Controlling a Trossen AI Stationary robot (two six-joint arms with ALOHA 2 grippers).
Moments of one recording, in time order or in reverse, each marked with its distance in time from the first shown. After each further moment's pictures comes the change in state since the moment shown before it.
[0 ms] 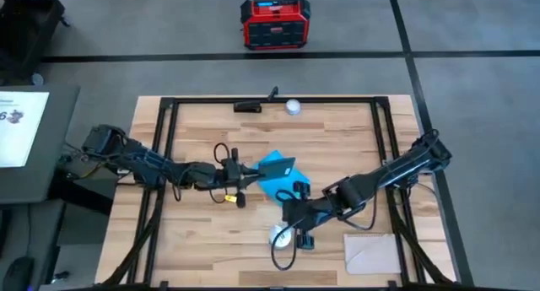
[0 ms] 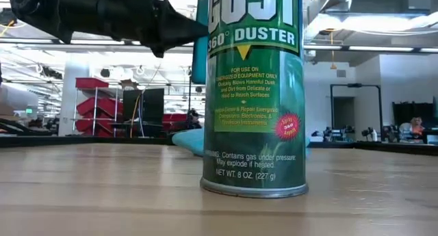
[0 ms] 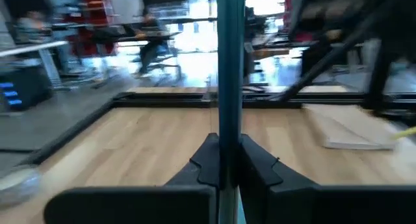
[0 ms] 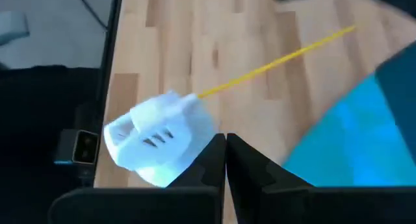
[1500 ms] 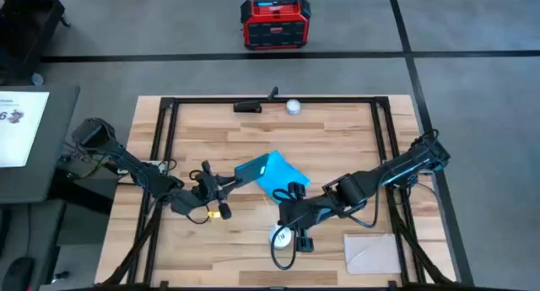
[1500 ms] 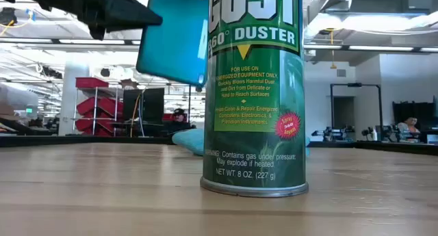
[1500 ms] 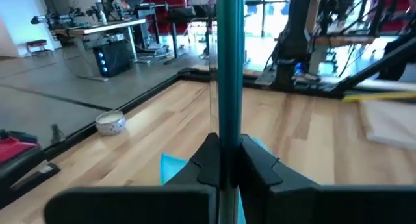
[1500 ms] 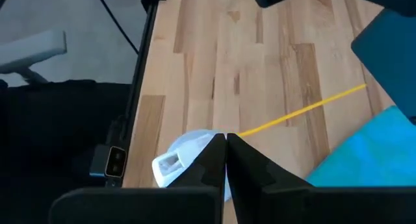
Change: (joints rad) left arm -0.364 -0.179 0.000 -0.323 -0.612 -0.222; right arm -0.008 0.015 0.064 0.035 -0.078 -0.049
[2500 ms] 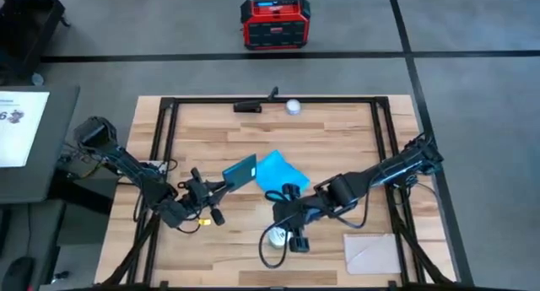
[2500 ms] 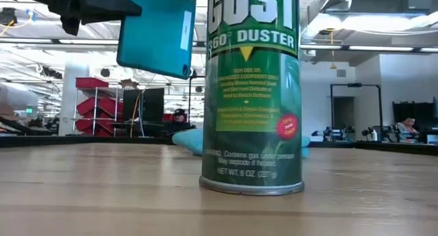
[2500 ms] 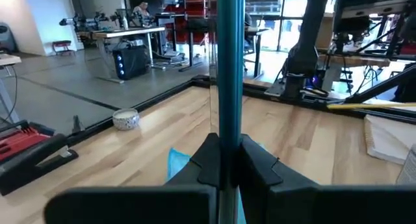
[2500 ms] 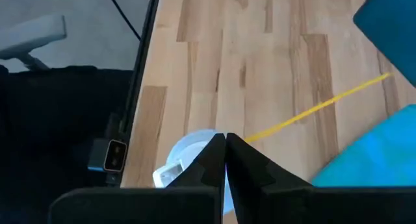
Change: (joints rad) left arm -0.133 0.005 0.000 -0.058 -0.219 -0.115; right arm -0.034 0.065 0.060 -0.048 -0.061 -0.027
